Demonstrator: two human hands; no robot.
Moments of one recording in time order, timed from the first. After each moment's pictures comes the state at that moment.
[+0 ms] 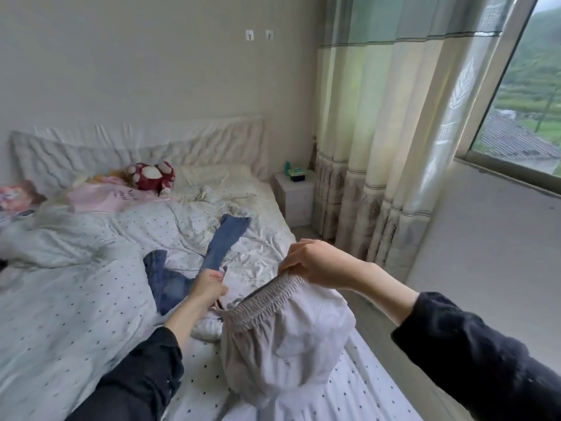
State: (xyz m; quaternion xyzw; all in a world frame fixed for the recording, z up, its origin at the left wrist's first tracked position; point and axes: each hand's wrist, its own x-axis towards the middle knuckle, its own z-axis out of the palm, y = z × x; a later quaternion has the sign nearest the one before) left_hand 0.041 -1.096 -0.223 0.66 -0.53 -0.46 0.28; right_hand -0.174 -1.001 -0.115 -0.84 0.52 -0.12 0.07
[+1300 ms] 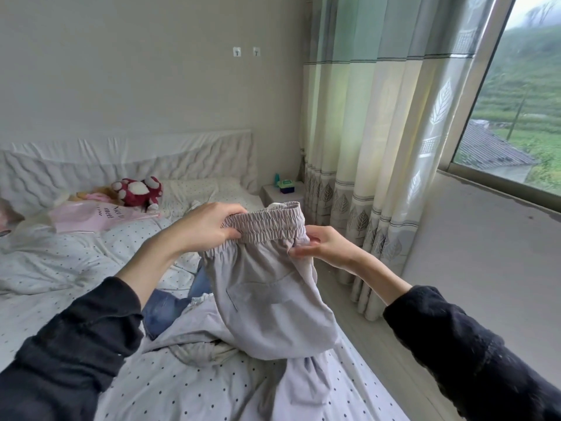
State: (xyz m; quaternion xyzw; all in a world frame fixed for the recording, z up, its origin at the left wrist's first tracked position) left_hand 0.032 -1.103 -0.044 0.41 -0.89 -0.15 0.15; right_hand -0.209 -1.042 -0.106 -0.65 0.57 -0.37 0.34
